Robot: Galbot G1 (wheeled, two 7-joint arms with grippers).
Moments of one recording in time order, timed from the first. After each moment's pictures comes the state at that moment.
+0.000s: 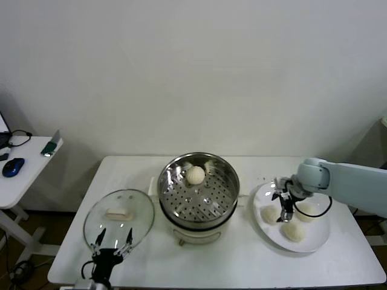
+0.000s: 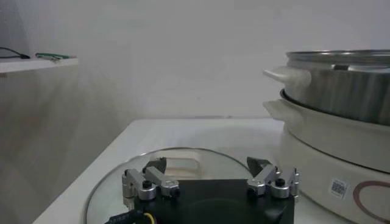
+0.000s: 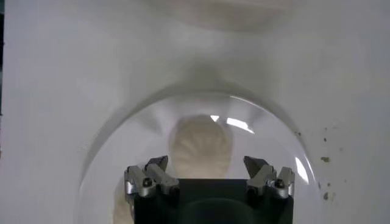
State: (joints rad) left arm 1.69 -1.44 -0.63 -1.91 -0.16 -0.04 0.02; right arm 0.43 0.68 -1.59 1.38 0.45 -0.36 -0.73
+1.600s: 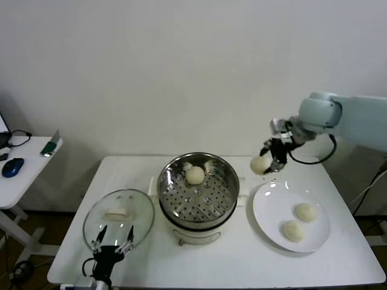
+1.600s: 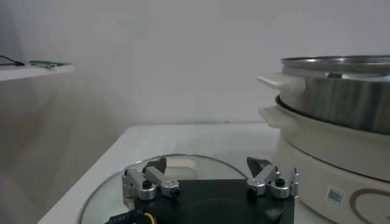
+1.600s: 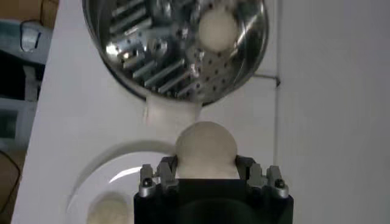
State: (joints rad) left arm 1.69 -1.43 -0.62 -1.92 -0.16 -0.03 0.02; right arm 1.11 0.86 -1.84 1.55 0.84 -0.32 -0.85
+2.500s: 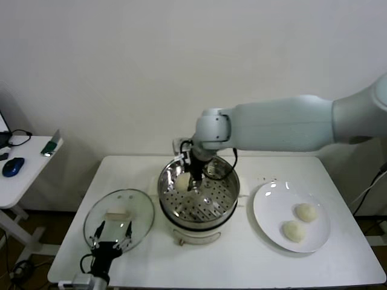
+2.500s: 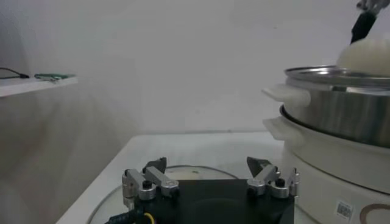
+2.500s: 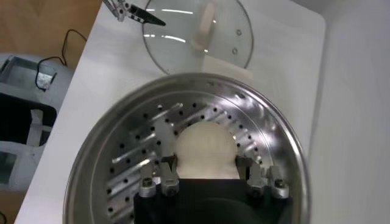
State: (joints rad) left arm 1.67 -1.42 -0.63 -1.93 -0.14 -0.04 0.02; right arm 0.82 1.33 -1.68 1.47 0.99 -0.53 -0.60
